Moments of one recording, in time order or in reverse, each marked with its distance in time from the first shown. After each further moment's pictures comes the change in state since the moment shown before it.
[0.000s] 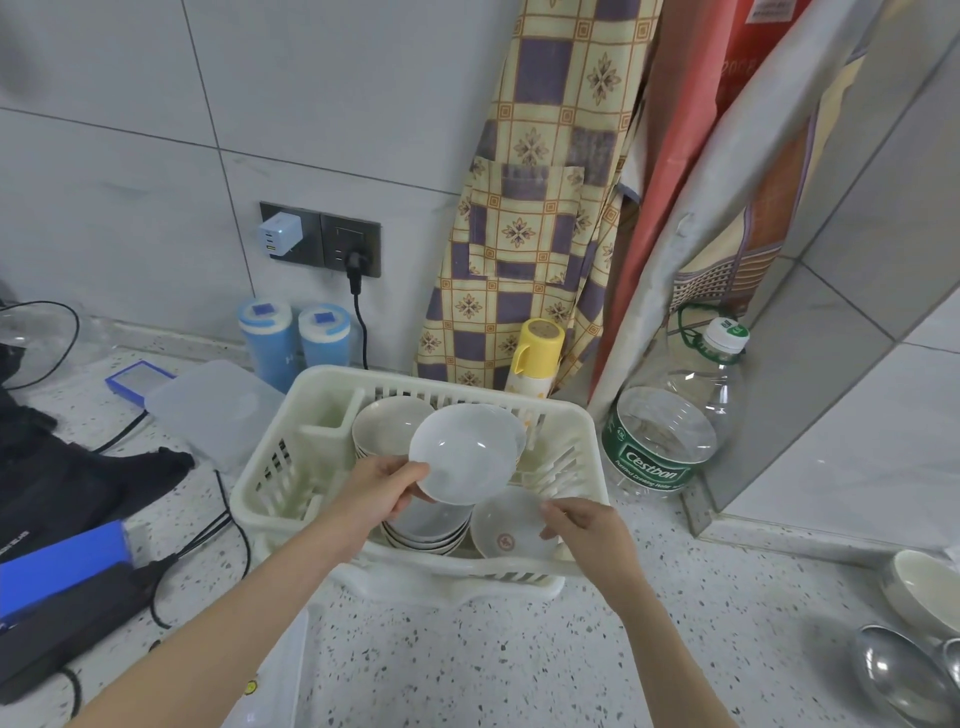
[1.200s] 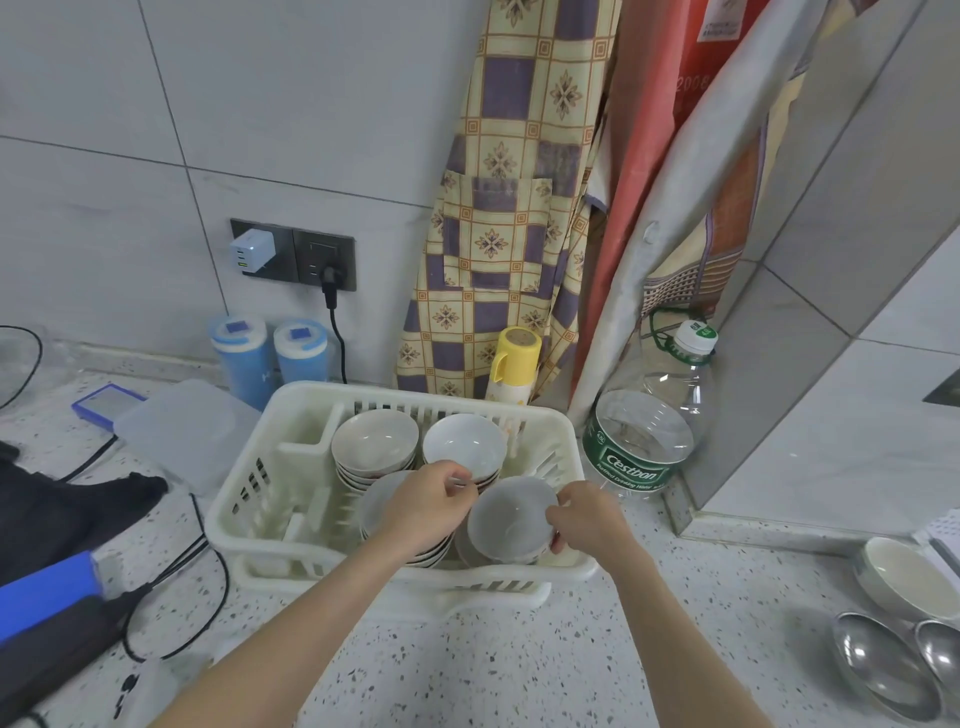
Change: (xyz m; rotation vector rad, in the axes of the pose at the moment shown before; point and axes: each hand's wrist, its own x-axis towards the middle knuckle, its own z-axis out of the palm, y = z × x) left_hand 0.026 -0.007 0.061 0.596 -0.013 0.182; right_hand 0.029 -0.019 -0.021 -0.297 -0.110 0.147
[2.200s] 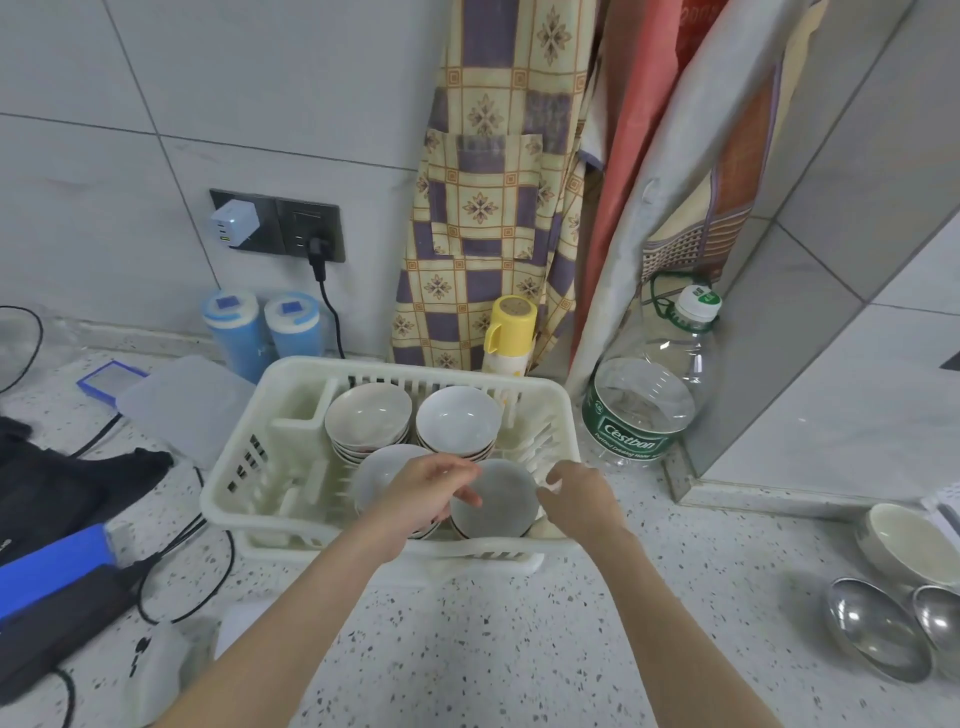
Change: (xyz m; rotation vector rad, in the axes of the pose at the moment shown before) left_hand -0.031 0.030 -0.007 -0.460 -0.180 -0.246; right_hand 0.004 0.018 0.008 -0.148 0.082 -0.040
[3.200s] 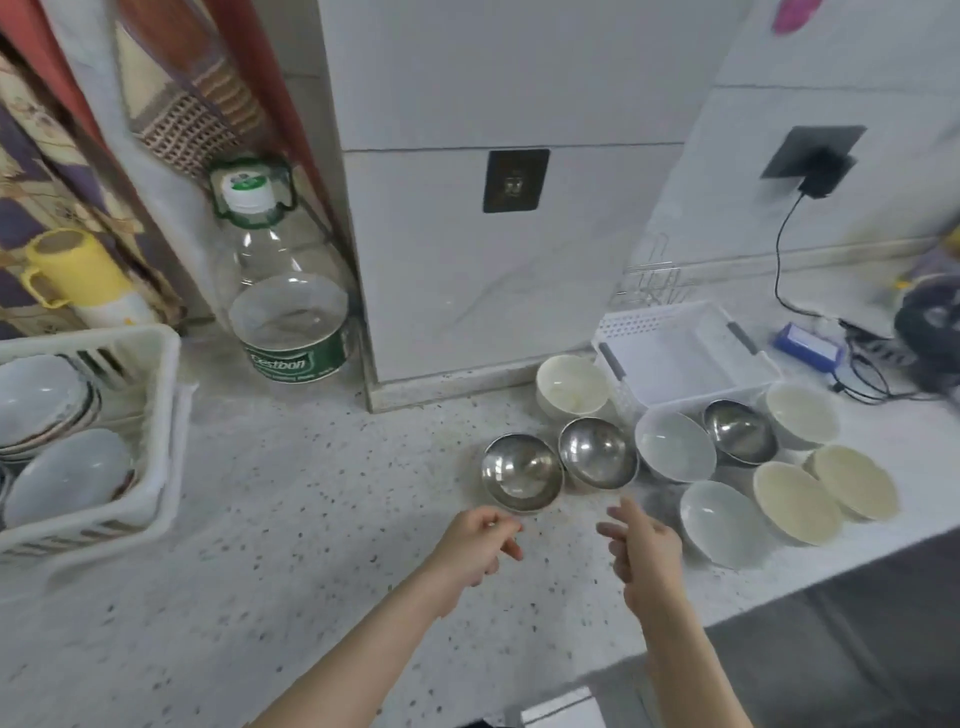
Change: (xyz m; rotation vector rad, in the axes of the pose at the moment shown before) left_hand -0.024 -0.042 0.478 0.185 -0.389 -0.207; right_hand -0.141 0.449 -0.132 1.228 0.465 0.759
